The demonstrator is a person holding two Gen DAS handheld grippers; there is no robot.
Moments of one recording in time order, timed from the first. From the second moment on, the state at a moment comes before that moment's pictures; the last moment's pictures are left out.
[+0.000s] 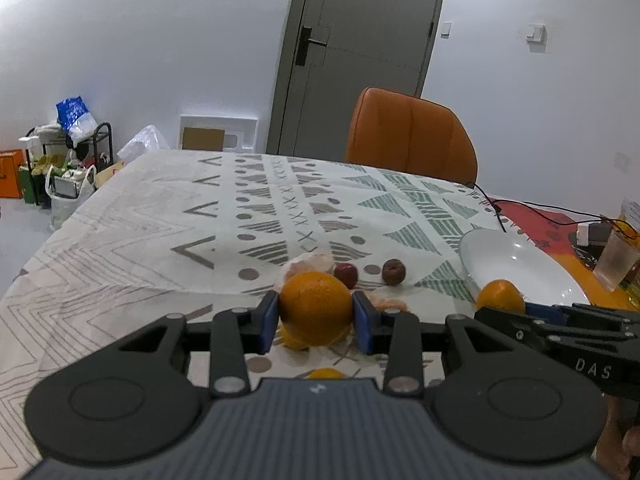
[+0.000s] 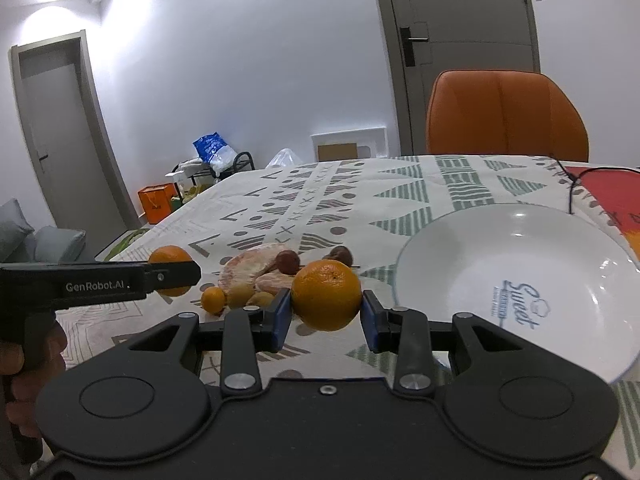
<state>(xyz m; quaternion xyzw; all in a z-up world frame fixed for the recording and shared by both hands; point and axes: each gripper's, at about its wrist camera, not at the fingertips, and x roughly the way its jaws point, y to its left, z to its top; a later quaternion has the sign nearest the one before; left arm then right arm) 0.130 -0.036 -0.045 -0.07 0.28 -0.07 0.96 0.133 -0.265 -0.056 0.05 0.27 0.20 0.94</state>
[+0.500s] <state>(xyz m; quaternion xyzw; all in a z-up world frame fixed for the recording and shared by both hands) 0.130 -0.078 -0.039 -0.04 0.28 -0.09 0.96 0.127 -0.310 -0.057 0.08 0.25 0.17 0.95</state>
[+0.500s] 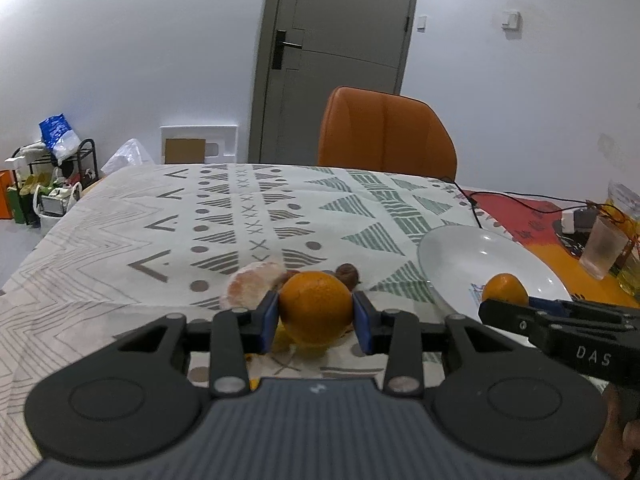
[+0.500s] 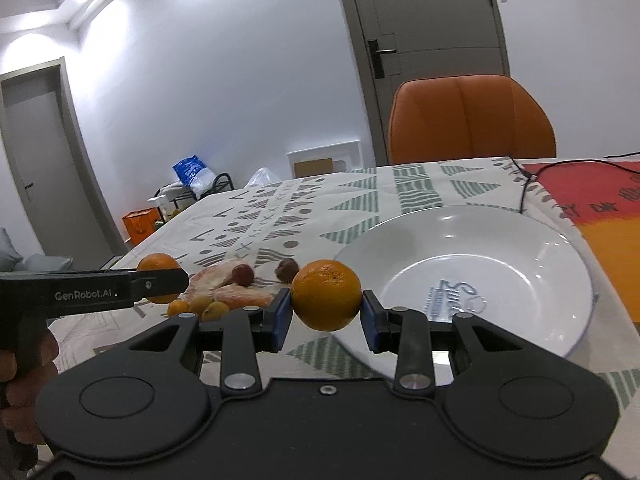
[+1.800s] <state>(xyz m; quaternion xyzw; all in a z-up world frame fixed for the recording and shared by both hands) 0.159 -0.185 -0.051 0.00 0.29 -0.18 0.94 0.119 -0.376 -0.075 0.10 0.26 0.10 0.96</state>
